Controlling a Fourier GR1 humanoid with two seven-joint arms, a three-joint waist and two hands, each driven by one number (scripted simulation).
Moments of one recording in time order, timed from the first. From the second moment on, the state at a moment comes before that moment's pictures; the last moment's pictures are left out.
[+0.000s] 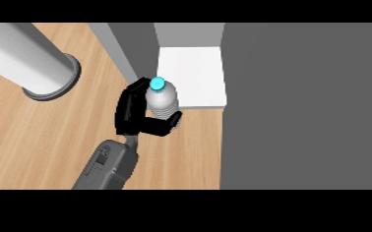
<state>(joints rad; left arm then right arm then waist) -0.34 0.00 -0.21 -1.19 0.32 0.22 -0.36 0.82 -0.35 -0.47 -2.34 -0.79 0.56 -0.10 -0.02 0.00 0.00</state>
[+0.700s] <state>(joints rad) -0.62 0.00 -0.31 -0.96 0.32 0.53 -0.26 0.80 -0.33 -0.45 -2.34 -0.83 0.56 -0.08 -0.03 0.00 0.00</state>
